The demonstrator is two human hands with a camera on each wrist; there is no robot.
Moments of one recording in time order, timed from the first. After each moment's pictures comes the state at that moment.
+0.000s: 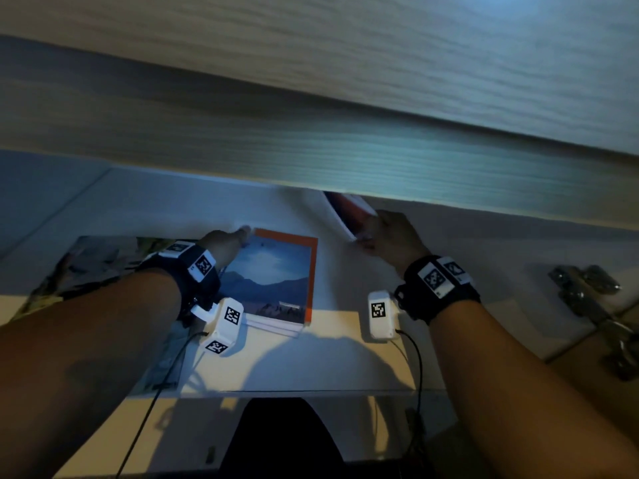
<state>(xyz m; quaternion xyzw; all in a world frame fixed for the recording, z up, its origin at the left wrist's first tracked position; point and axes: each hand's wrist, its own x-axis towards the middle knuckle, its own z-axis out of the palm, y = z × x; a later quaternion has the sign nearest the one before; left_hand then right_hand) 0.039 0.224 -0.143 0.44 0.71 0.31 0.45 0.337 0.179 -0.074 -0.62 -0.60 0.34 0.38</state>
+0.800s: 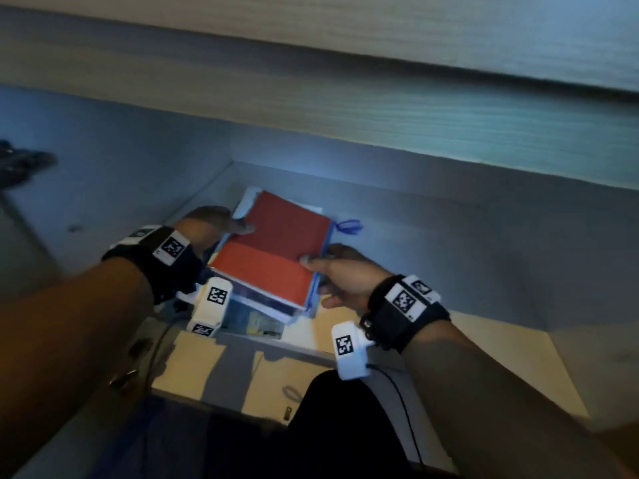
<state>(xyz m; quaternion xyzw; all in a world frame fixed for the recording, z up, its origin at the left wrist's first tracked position) -0.116 0.108 -0.110 0.39 0.68 0.42 0.45 0.155 0.116 -0.131 -0.47 -0.60 0.61 0.22</state>
